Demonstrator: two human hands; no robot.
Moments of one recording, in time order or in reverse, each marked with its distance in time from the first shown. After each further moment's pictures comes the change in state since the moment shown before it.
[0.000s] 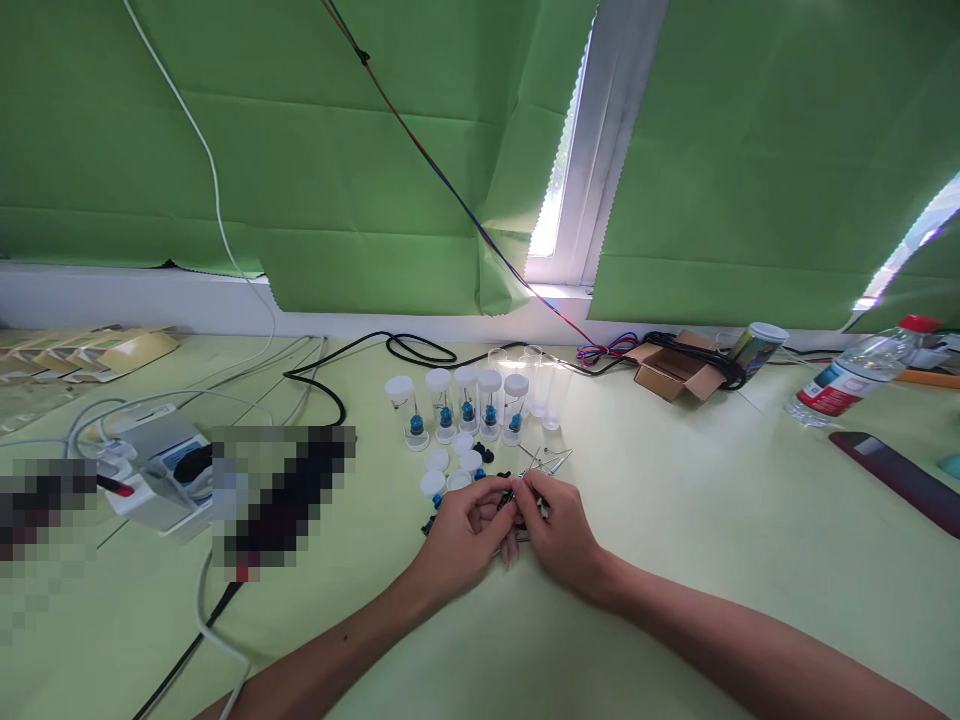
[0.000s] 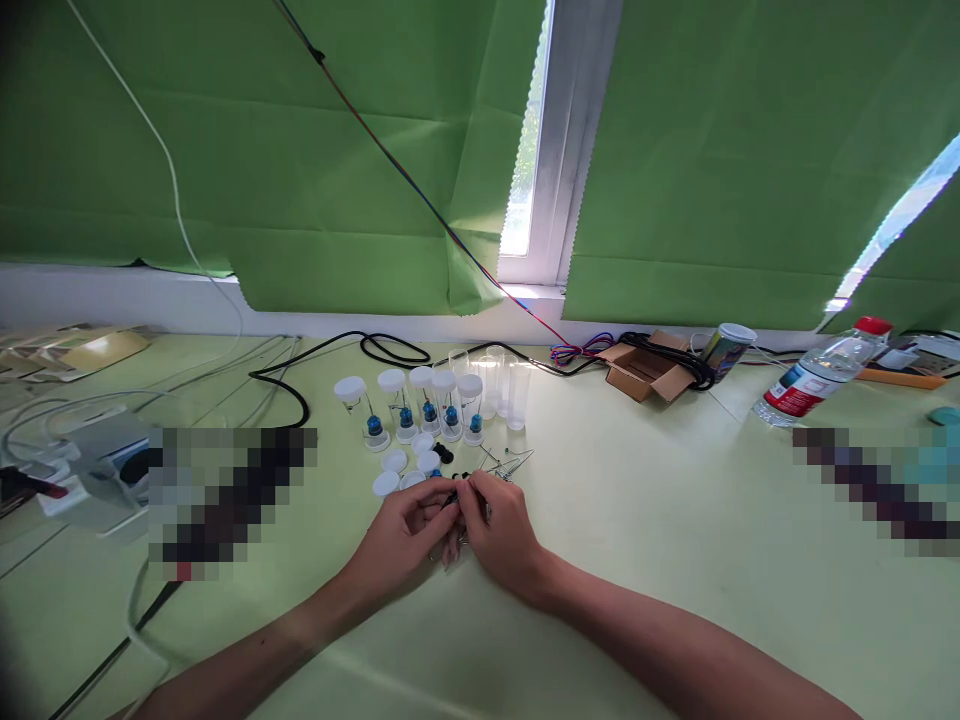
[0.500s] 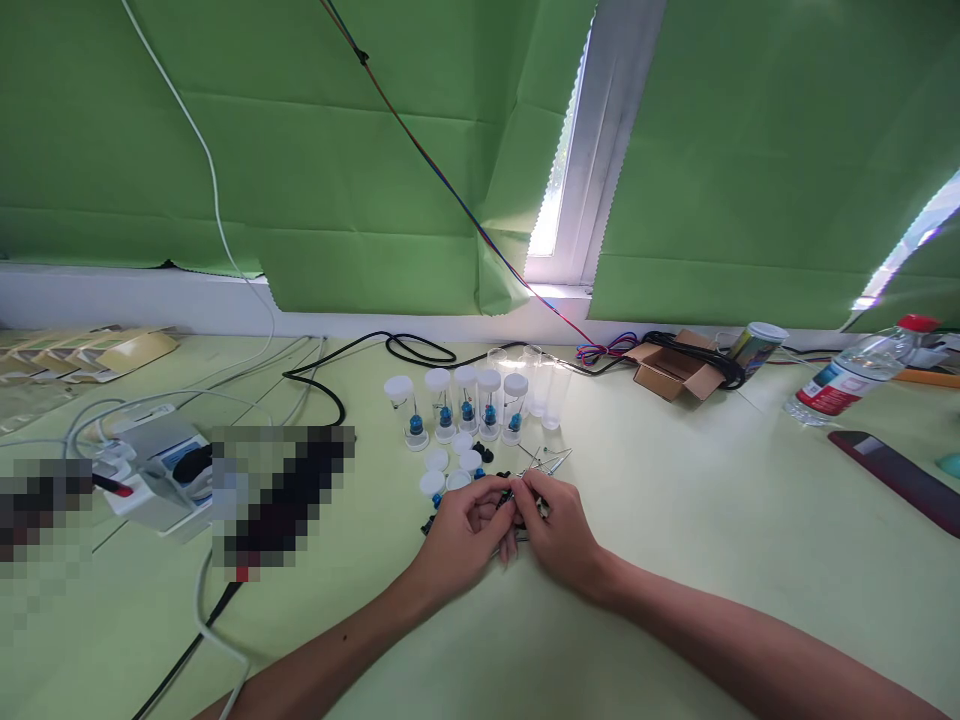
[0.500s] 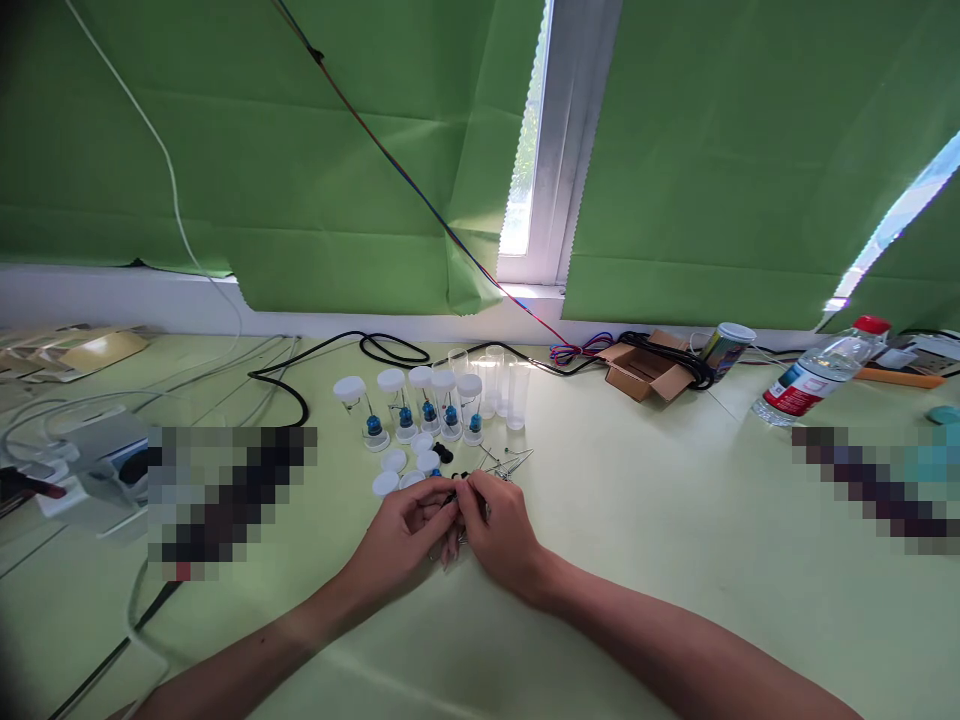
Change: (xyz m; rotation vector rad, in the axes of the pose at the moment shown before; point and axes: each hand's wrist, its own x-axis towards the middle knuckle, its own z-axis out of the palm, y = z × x) left_hand 0.000 0.000 0.000 0.006 0.011 0.009; right_hand 0.000 0.000 0.000 -0.049 0.024 -0.029
